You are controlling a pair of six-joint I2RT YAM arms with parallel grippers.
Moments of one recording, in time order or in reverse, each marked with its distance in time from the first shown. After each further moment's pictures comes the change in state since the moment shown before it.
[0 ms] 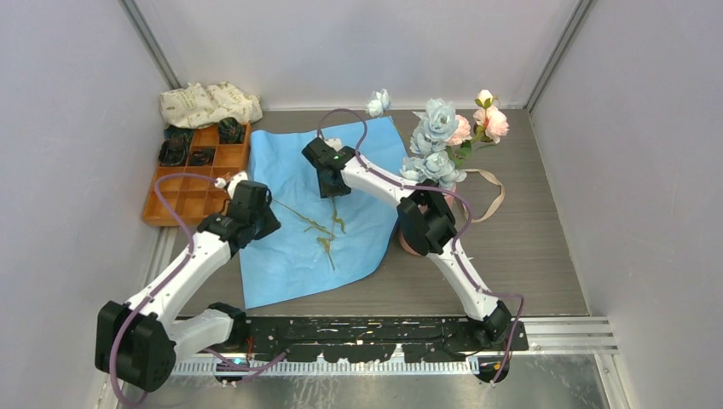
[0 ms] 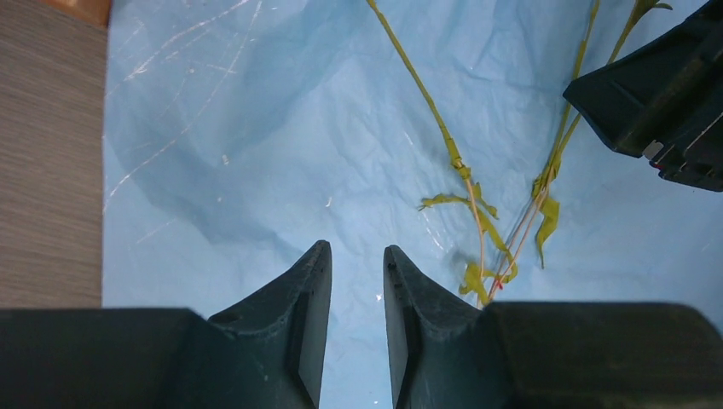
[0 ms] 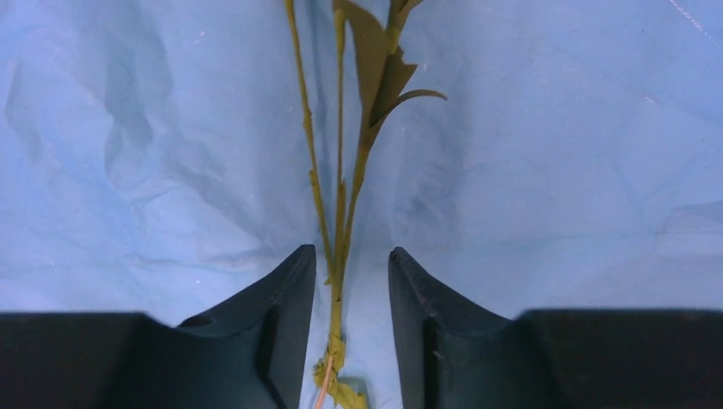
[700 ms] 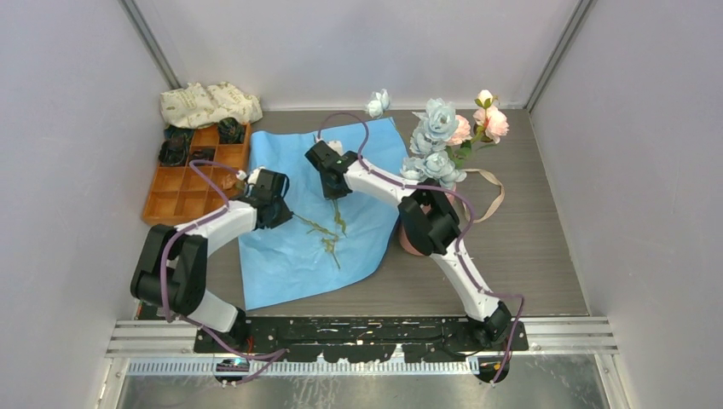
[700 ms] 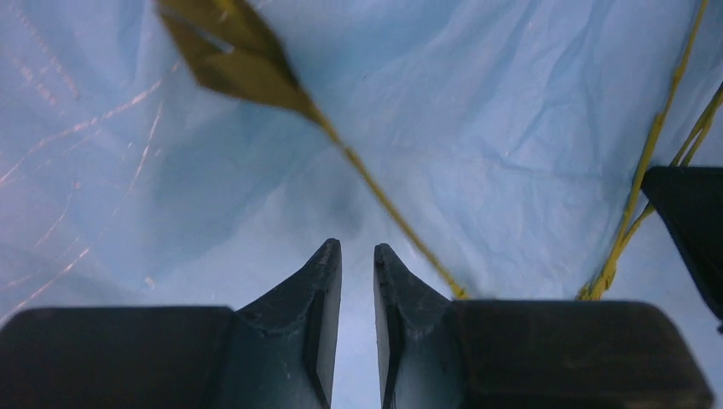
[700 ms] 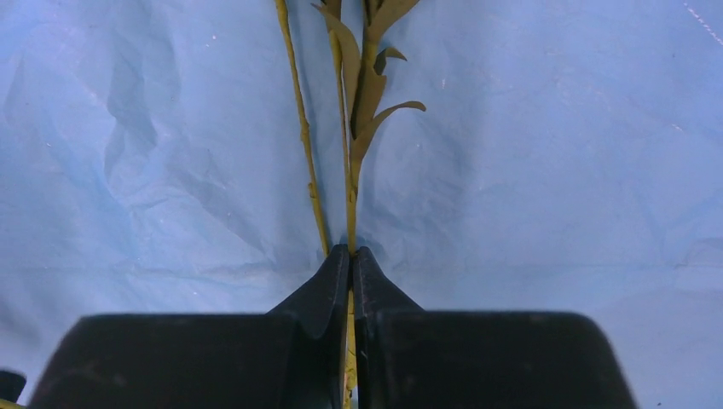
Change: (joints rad) left arm 0.046 0.426 0.055 0.261 0.023 0.002; right arm -0.010 -0.020 -0.090 0.106 -0.020 -0.040
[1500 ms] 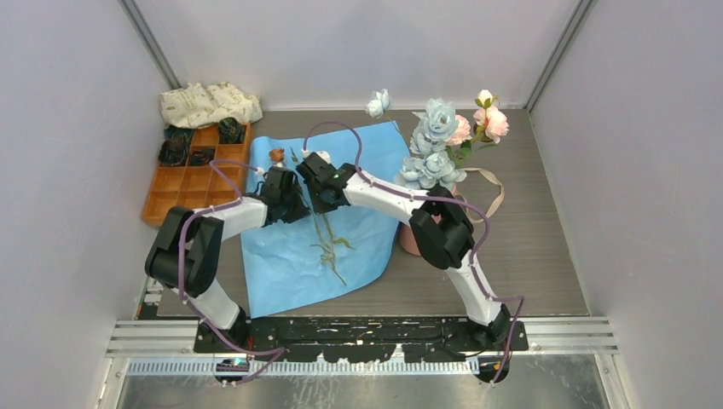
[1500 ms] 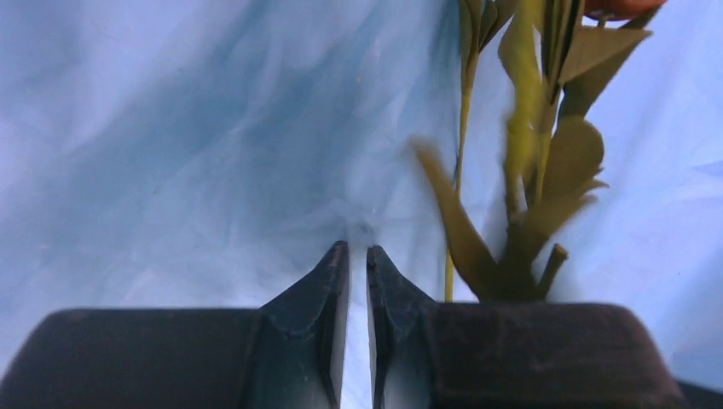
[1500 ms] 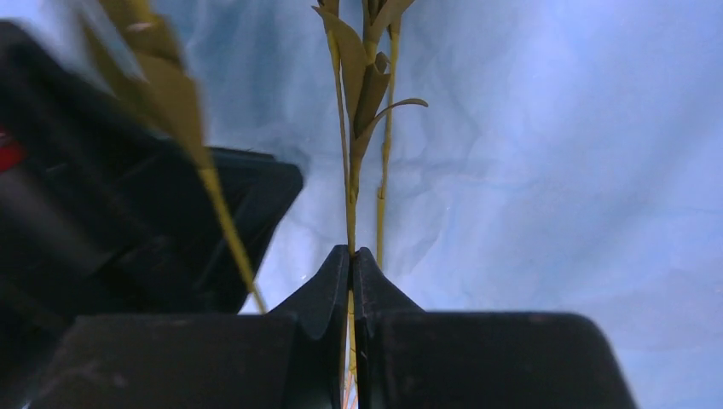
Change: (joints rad) left arm -0.027 0.148 0.040 0.213 0.214 0.002; right arm 0.096 -0.208 -0.224 0.087 -0.094 -0.006
